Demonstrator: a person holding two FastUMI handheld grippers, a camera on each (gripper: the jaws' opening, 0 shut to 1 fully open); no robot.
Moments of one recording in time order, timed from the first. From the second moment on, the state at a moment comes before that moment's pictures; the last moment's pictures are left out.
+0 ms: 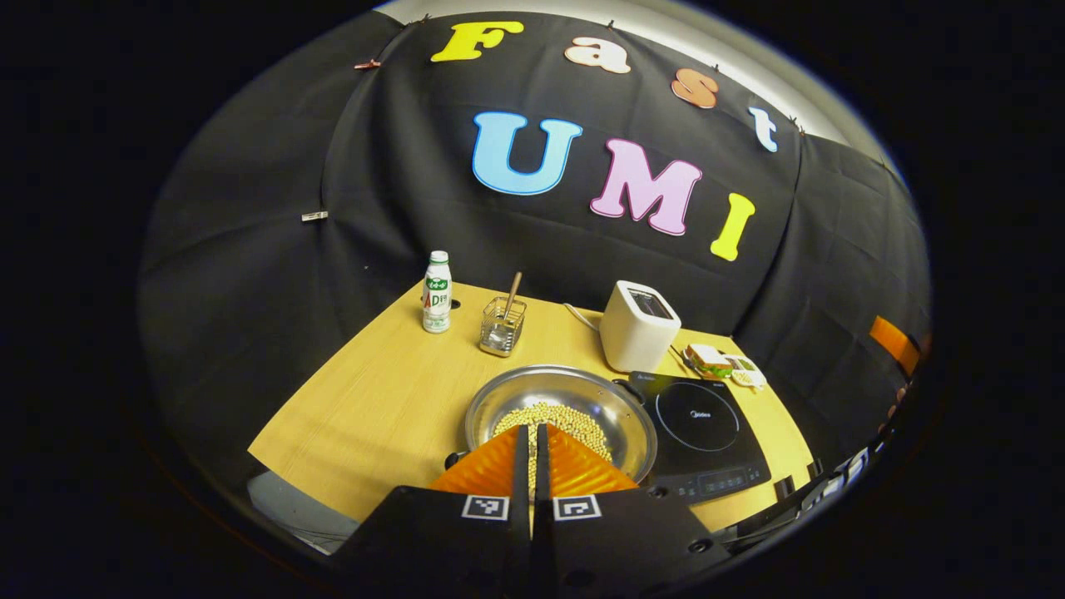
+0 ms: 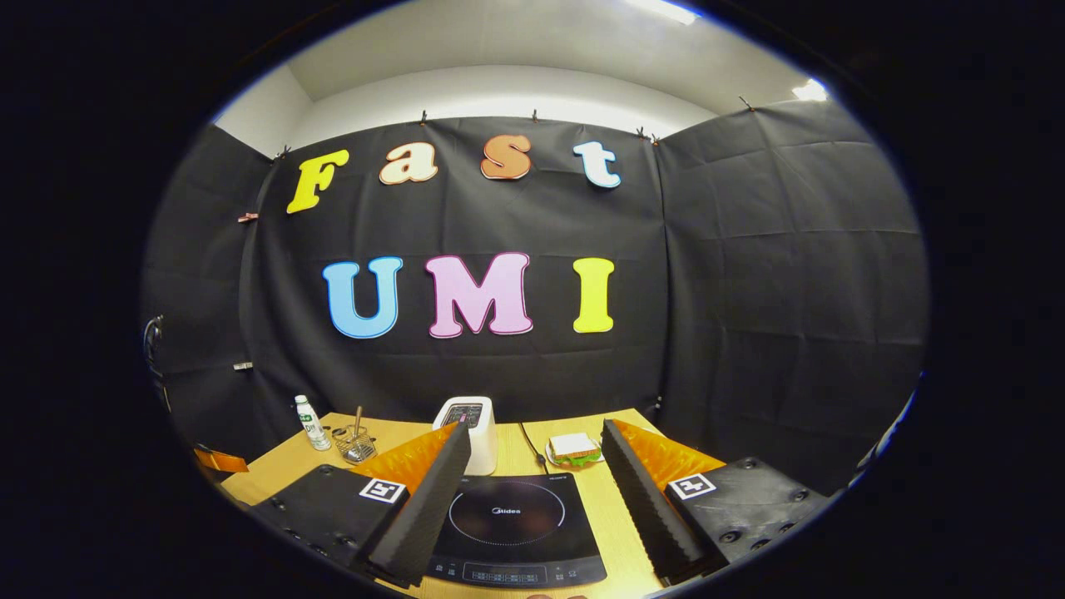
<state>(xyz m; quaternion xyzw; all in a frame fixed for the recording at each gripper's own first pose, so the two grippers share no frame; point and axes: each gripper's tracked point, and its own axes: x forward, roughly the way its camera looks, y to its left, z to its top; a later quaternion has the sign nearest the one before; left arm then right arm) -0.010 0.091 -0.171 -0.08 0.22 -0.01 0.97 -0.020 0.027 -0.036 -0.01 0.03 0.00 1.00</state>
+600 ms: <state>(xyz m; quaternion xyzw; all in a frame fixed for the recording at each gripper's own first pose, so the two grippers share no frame) -0.017 0.087 -0.265 -0.05 0.33 -0.06 0.94 -0.024 0.027 -0.050 -0.01 0.05 0.00 1.00</state>
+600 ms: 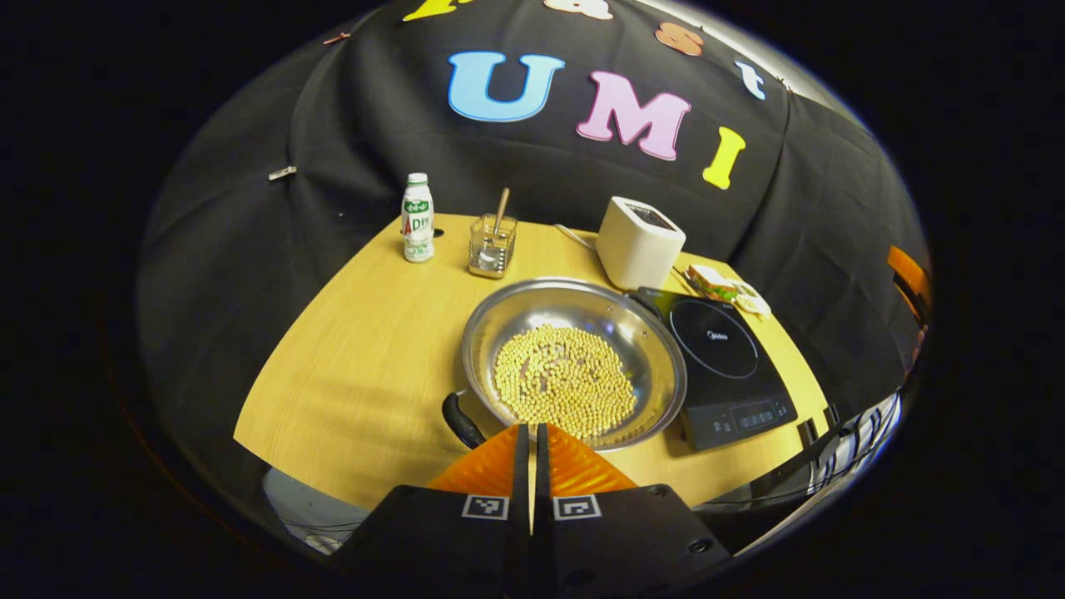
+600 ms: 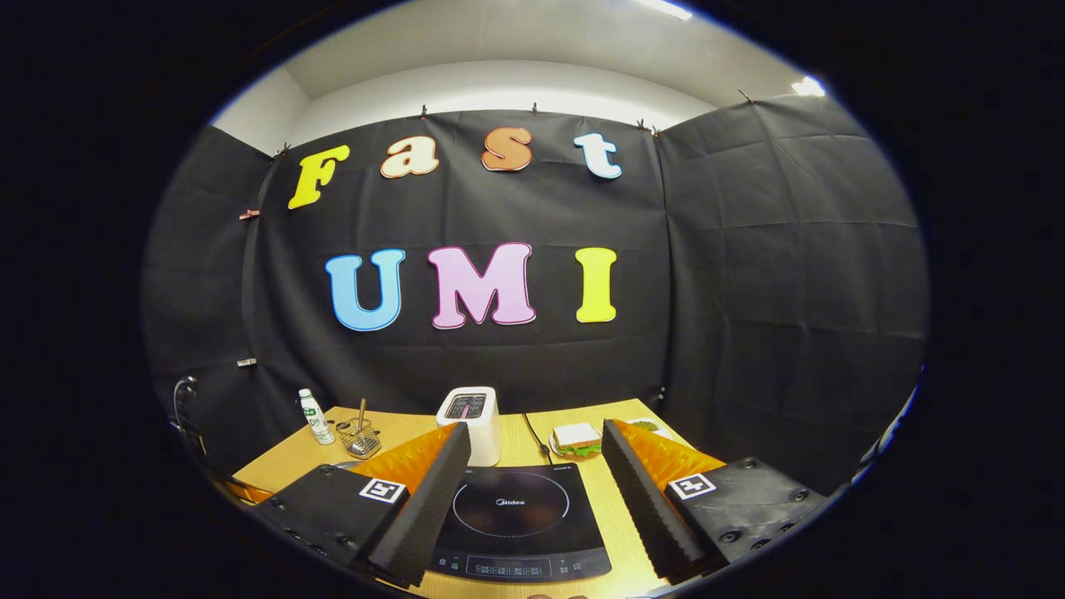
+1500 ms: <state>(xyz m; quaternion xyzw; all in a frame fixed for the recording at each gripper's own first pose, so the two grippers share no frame) 0.011 0.102 -0.335 -0.09 0.45 -0.07 0.89 -0.020 0.017 -0.063 -0.02 0.07 -0.03 1.00</state>
